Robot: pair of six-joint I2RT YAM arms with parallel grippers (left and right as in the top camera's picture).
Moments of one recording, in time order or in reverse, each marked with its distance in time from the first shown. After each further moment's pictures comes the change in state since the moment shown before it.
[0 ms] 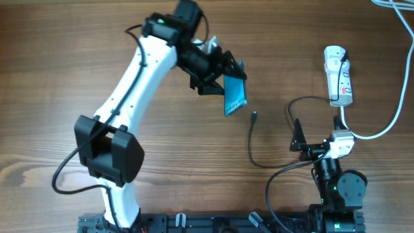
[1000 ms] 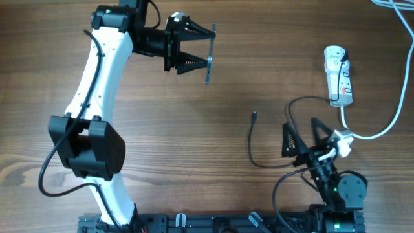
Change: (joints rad) left arm 0.240 0.000 0.000 0.000 0.513 0.000; right arm 0.000 0.000 0.000 0.032 -0.293 0.566
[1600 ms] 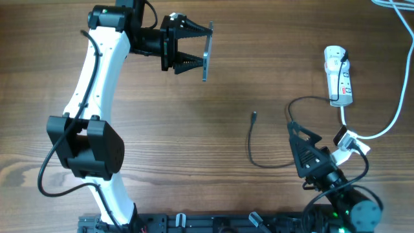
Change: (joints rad) left arm 0.011 0.000 0.000 -0.029 0.051 -0.036; right arm 0.001 0.006 0.121 0.244 -0.289 0.691
